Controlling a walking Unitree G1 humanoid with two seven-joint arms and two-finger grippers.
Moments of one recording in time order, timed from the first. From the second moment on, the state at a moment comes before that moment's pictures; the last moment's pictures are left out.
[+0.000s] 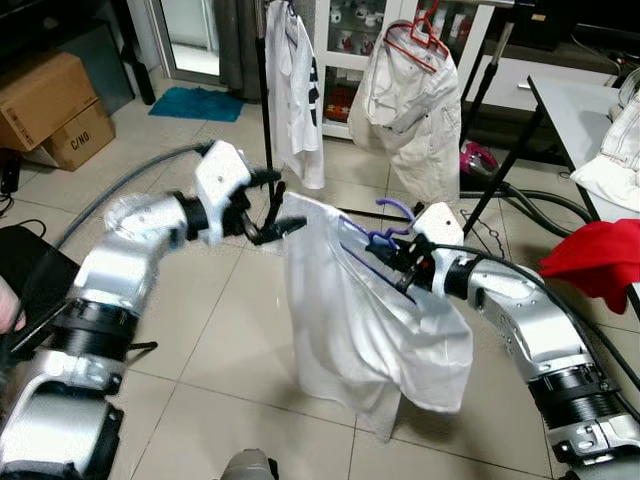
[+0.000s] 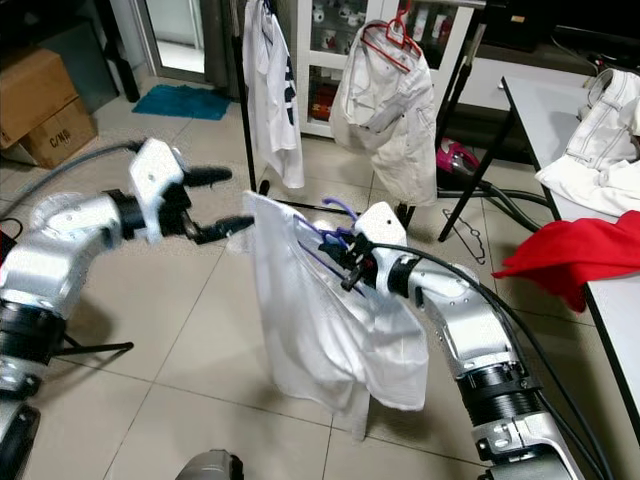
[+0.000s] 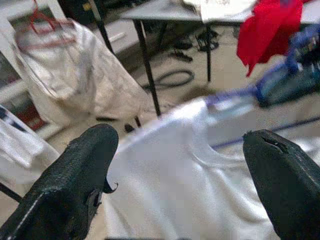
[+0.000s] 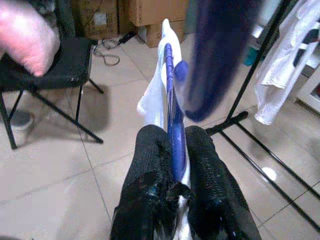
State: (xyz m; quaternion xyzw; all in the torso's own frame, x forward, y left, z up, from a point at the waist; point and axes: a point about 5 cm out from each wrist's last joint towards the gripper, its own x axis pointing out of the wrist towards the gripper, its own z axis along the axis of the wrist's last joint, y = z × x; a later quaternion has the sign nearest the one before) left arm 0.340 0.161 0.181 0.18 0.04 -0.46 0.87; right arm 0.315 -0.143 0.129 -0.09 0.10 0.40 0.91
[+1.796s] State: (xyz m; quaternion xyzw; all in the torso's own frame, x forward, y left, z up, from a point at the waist) left arm 0.346 0.109 0.120 0.11 0.08 -0.28 0.95; right arm 0.327 -0.128 0.132 0.10 0.14 0.35 0.92
